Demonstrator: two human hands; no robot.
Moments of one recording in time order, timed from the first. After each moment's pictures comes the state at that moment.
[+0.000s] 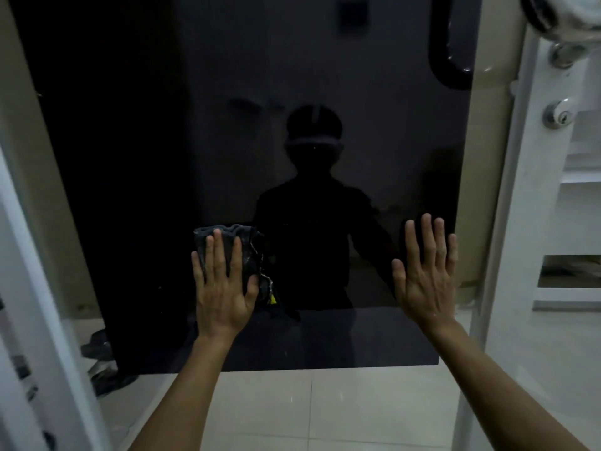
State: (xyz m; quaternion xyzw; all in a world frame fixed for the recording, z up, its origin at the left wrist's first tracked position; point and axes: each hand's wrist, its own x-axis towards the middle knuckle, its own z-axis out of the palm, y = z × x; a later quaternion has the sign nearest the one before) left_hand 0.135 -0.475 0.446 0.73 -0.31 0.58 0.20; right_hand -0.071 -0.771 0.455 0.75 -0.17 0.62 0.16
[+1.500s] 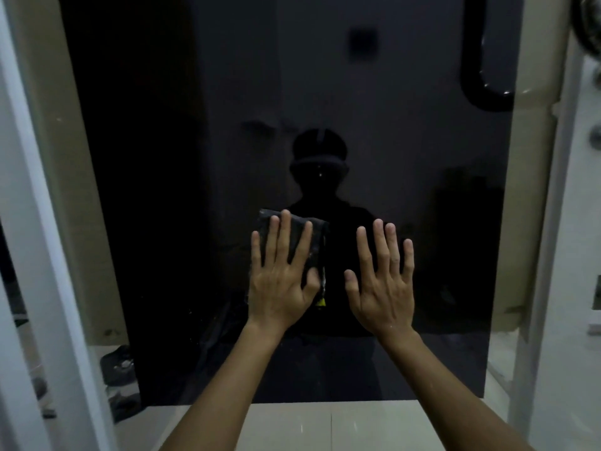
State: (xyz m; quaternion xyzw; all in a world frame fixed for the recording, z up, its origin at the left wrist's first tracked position) left_hand 0.113 -0.502 0.514 0.69 -0.37 0.60 0.17; right_hand 0.010 -0.666 0.487 0.75 -0.15 0.62 0.17
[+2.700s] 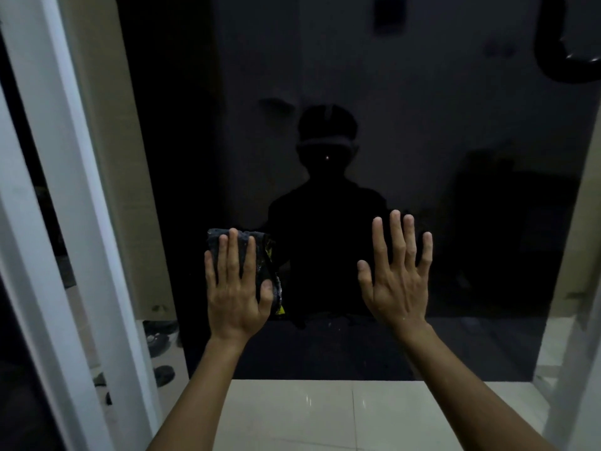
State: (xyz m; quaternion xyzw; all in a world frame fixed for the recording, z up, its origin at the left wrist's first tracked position) left_hand 0.204 -0.383 0.451 0.72 -0.32 0.58 0.21; right_hand 0.050 -0.615 0.469 0.75 -0.16 0.61 0.18
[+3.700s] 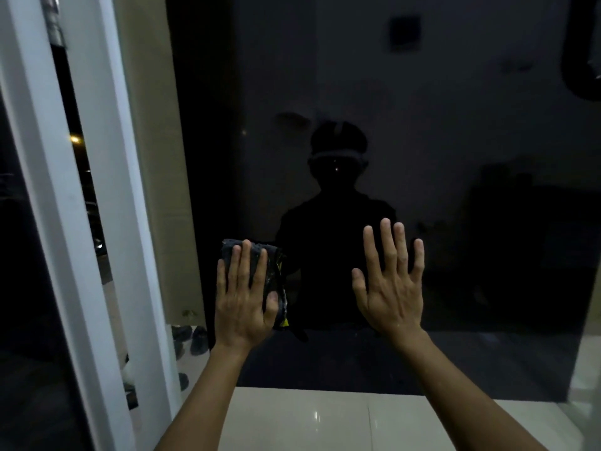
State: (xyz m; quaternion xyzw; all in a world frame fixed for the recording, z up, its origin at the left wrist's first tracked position) left_hand 0.224 -0.349 0.450 0.72 -0.35 0.57 0.20; right_hand 0.077 -0.574 0.477 0.76 -0.14 0.61 0.19
